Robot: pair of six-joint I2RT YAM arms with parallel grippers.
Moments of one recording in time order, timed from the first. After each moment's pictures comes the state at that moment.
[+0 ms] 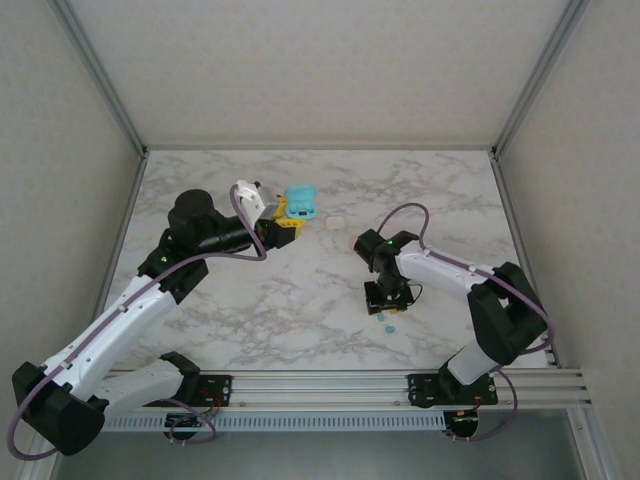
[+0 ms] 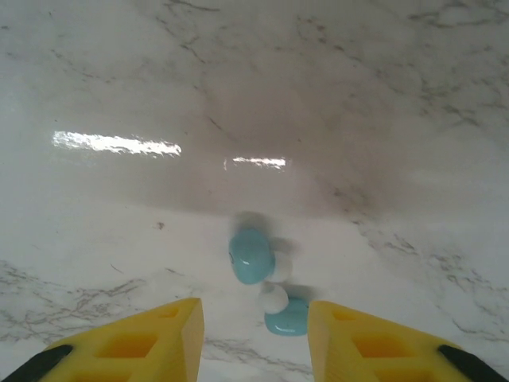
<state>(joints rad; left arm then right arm) -0.56 1.03 0.96 -0.04 0.64 0.09 0.69 1.59 0.99 -1.06 -0.07 0.49</state>
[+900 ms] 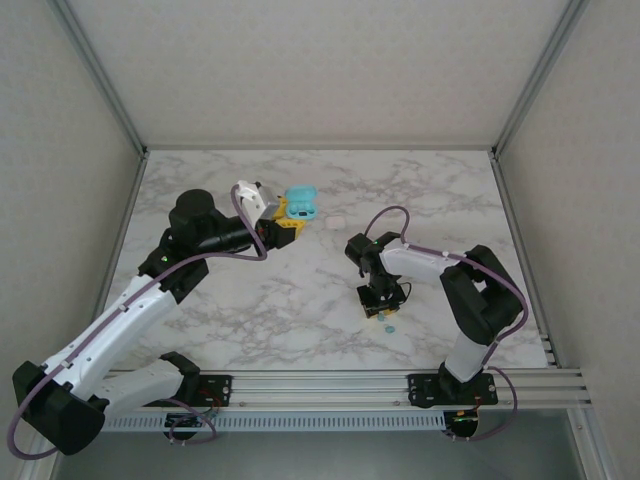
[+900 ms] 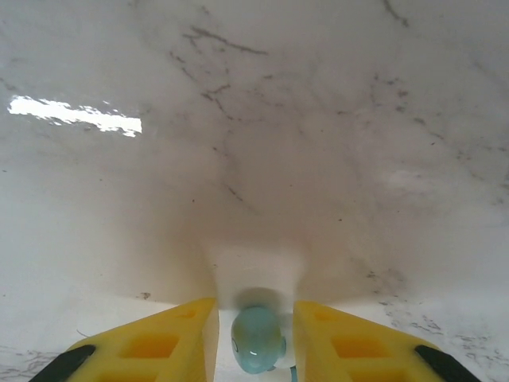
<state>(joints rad) -0.56 1.04 0.96 -0.05 0.64 0.09 0.71 1.73 1.01 -1.01 -0.05 0.40</state>
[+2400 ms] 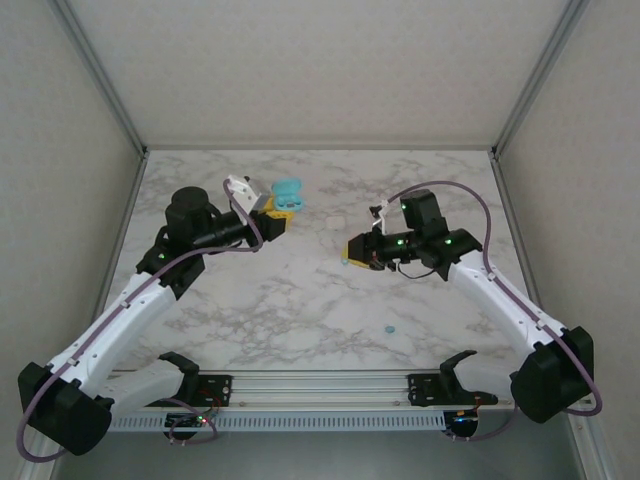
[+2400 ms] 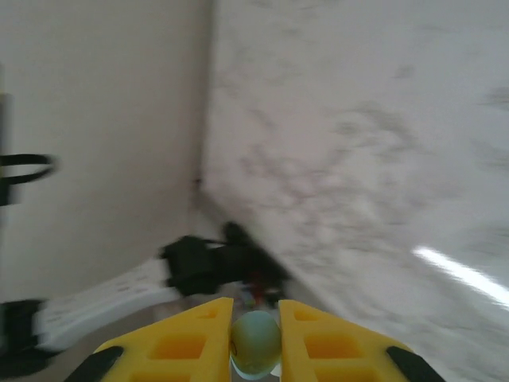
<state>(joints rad) -0.47 1.05 0.93 -0.06 0.60 0.06 0.49 1.21 1.00 -0.52 -0.87 0.76</state>
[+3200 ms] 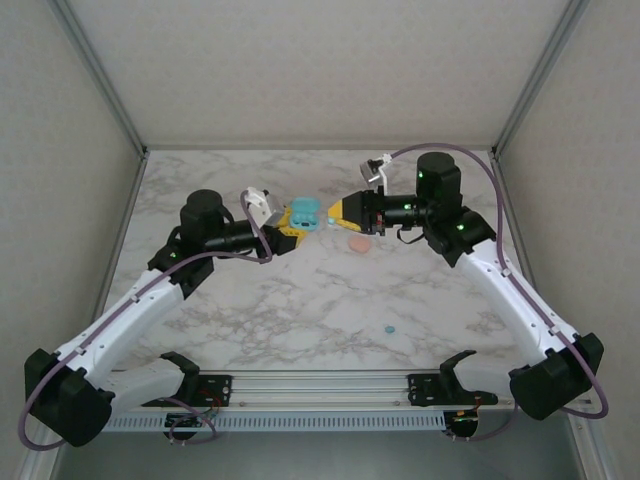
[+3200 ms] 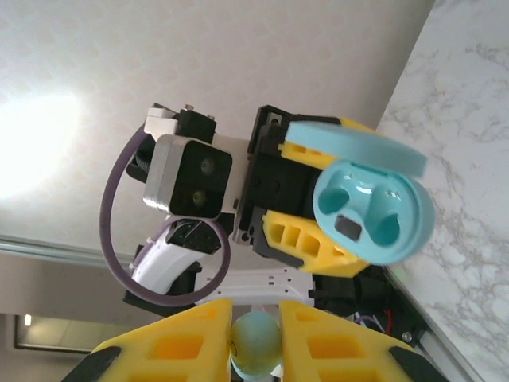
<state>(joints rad) -0.53 1.09 0.91 -0.05 0.75 0.15 0.51 1.23 1.25 -0.29 -1.04 0.95</state>
